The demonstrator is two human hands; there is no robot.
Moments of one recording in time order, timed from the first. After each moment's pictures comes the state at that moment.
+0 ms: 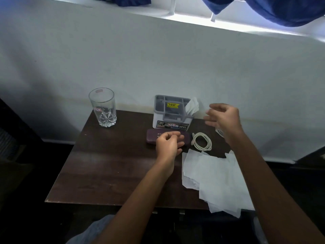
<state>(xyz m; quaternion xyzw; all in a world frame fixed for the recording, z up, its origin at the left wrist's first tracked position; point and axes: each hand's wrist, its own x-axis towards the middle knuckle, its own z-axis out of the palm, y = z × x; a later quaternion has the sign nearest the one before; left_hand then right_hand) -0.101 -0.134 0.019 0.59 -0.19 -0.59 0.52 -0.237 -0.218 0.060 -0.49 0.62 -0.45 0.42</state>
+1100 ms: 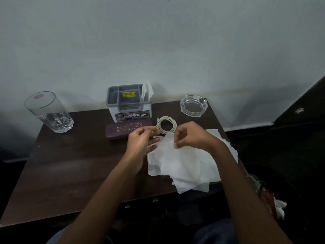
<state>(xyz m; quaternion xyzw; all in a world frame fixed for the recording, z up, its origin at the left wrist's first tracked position) -0.140 -0.130 0.007 0.61 -0.31 -0.58 0.43 -0.308 -0.159 0.014 -0.68 0.58 -0.13 0.43</state>
